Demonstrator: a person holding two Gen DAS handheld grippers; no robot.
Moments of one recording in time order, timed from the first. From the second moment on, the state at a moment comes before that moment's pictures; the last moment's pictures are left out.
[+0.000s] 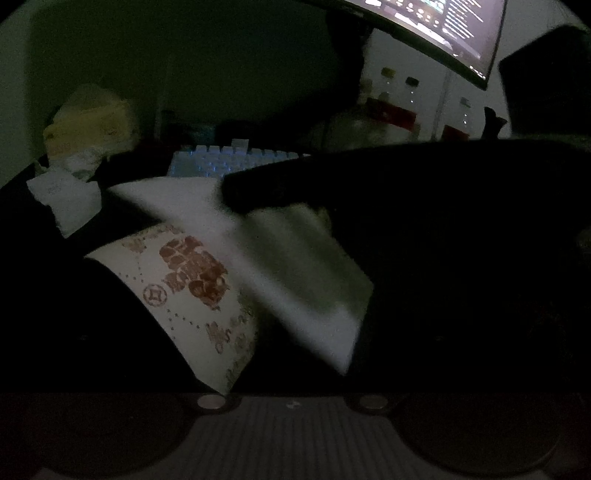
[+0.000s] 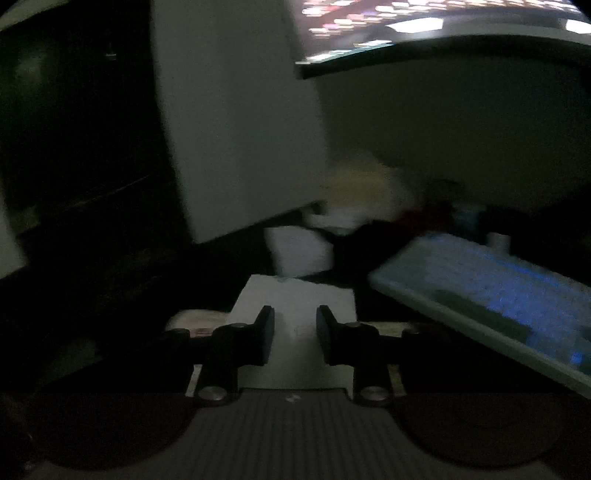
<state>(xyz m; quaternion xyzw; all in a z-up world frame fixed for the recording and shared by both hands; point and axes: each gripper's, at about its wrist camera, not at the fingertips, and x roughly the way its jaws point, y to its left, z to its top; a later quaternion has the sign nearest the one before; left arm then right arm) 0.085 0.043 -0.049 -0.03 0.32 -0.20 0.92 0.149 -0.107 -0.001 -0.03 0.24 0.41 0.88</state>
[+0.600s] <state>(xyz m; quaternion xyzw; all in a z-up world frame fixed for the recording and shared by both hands) 0.074 0.039 -0.049 -0.02 0.33 -0.22 0.92 0.151 -0.112 0.000 -0.03 0.25 0.37 0.90</state>
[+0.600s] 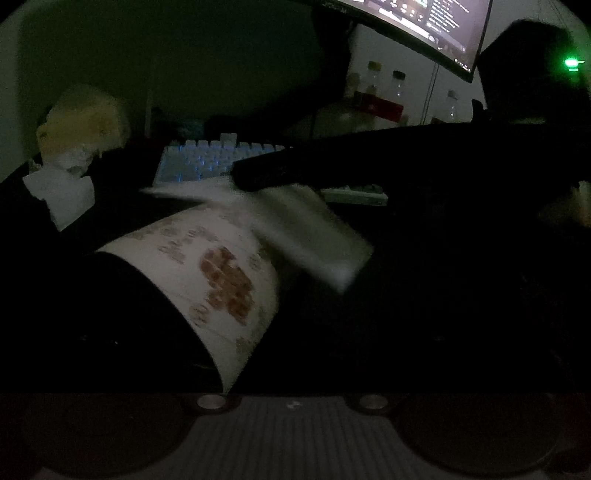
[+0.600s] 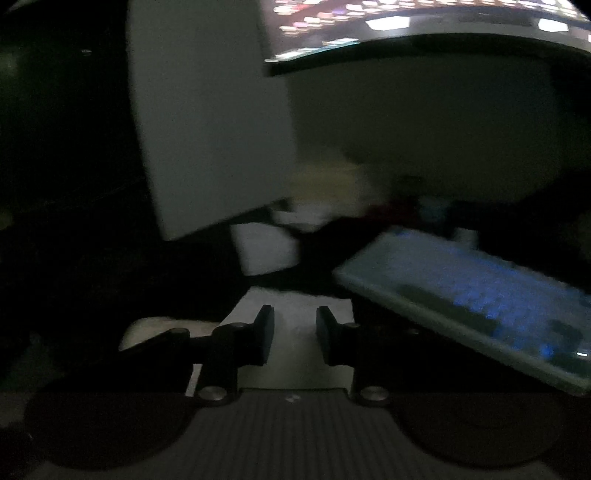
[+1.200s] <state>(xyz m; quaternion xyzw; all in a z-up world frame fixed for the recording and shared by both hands) 0.056 0.030 -0.048 -0.02 0.33 -0.24 0.91 0.146 -0.123 -0.002 -0.04 0.25 0.34 0.91</state>
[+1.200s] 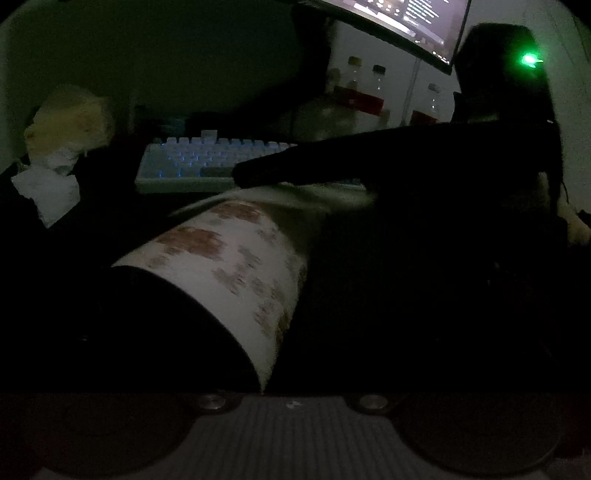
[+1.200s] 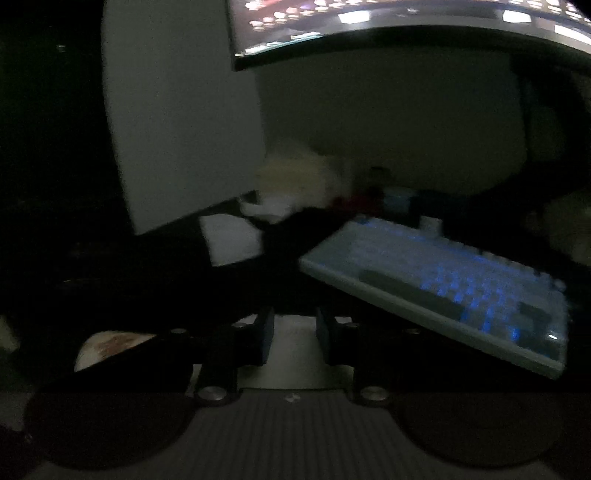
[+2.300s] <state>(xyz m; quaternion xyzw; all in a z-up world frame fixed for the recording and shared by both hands) 0.050 0.020 -0.046 -0.01 0.33 -0.26 0.91 0.129 -0.119 -0.005 -0.03 0.25 0.36 0.90</state>
